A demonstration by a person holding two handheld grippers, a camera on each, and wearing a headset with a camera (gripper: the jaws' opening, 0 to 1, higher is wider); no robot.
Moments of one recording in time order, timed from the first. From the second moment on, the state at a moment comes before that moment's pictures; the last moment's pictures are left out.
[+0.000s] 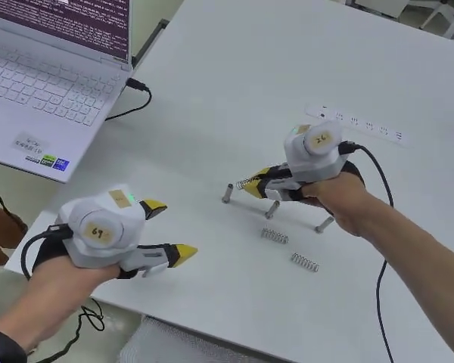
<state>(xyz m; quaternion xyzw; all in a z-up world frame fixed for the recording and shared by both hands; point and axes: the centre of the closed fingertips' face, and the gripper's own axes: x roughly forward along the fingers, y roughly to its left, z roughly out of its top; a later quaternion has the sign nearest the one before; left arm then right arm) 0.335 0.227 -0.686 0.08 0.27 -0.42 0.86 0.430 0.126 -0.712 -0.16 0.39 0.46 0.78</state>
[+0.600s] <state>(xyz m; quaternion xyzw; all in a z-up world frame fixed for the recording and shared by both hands) 0.330 0.231 -0.697 0.07 0.29 -0.42 0.86 0.439 0.138 -0.720 -0.16 0.40 0.47 0.77</state>
